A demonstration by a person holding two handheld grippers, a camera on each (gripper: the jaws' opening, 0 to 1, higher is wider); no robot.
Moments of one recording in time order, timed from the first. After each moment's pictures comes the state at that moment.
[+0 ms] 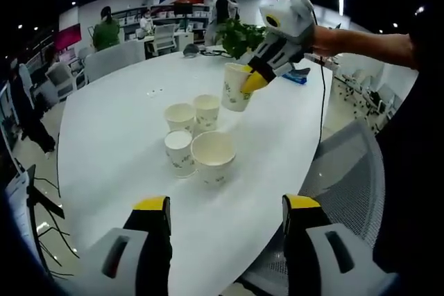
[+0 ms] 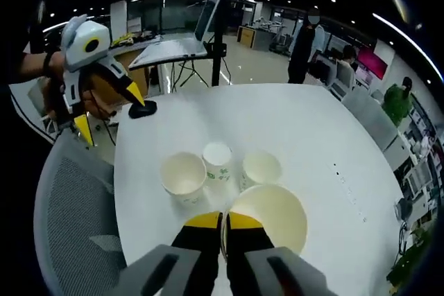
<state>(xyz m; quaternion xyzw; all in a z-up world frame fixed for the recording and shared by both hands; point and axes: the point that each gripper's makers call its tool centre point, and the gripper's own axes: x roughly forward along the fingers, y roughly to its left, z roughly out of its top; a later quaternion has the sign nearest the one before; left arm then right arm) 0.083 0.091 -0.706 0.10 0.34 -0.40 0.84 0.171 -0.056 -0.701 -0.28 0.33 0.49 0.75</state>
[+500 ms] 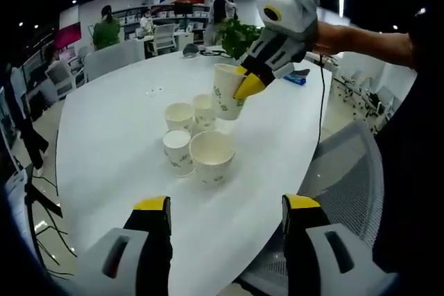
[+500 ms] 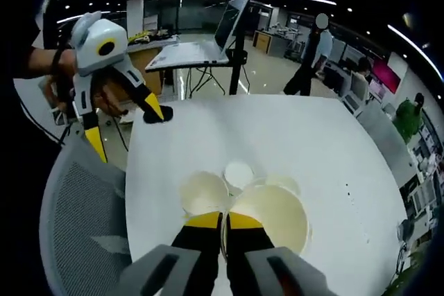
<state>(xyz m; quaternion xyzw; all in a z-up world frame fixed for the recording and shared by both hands) 0.083 0.091 -0.709 0.09 0.34 -0.41 0.84 0.160 -0.015 -0.694 -0.30 0.31 0.53 0.73</state>
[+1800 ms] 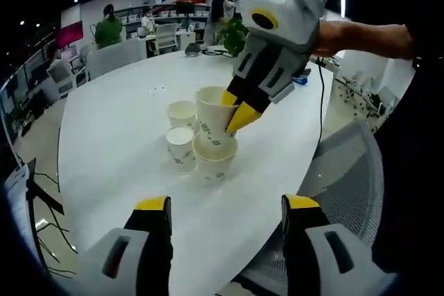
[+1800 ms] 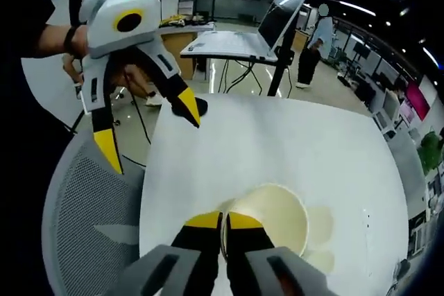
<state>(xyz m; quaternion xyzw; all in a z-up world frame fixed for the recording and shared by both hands) 0.080 0.101 -0.711 0.09 0.34 -0.40 0.84 0.132 0.040 -0.721 -0.35 0.32 0.59 0.65</state>
